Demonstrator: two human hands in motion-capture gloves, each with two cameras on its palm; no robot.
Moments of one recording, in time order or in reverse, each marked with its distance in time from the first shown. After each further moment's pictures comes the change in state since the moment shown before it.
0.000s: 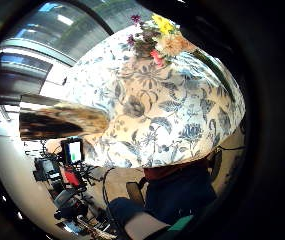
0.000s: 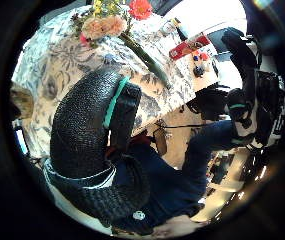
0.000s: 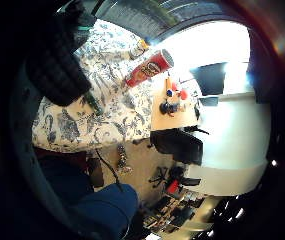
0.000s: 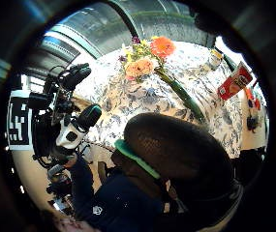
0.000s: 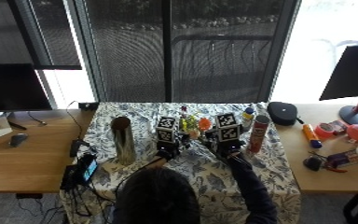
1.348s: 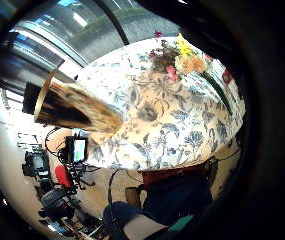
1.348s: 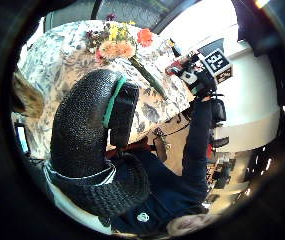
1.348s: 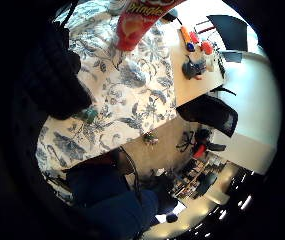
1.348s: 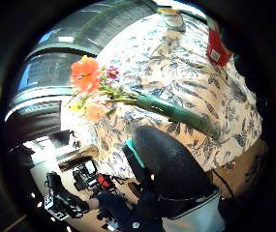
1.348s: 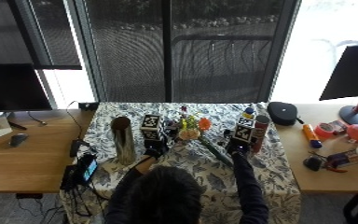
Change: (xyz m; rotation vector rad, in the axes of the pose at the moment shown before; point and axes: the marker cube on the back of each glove) left arm -0.047 0.031 -0.048 0.142 0.031 -0.060; right arm 0.068 -0.055 0.101 -0.289 -0.224 0.476
